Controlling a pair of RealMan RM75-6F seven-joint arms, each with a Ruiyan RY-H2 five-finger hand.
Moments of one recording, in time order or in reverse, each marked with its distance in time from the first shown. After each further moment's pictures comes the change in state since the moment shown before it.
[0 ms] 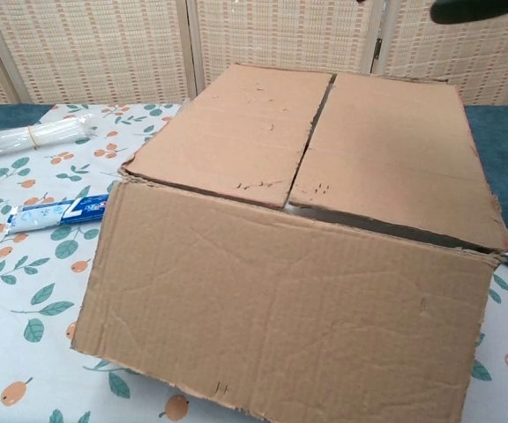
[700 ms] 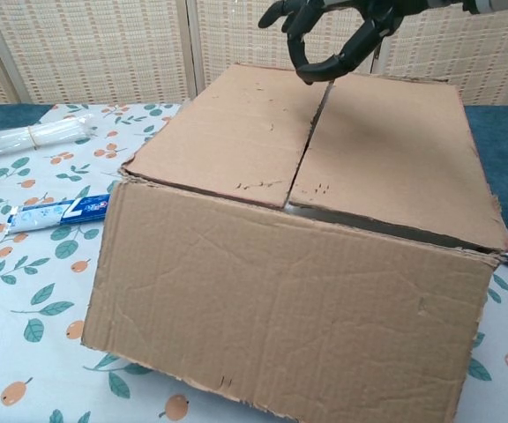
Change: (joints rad) left arm 0.005 0.011 0.001 0.004 0.005 -0.008 -0.050; right arm 0.220 -0.322 0.137 0.246 0.373 -0.340 -0.547
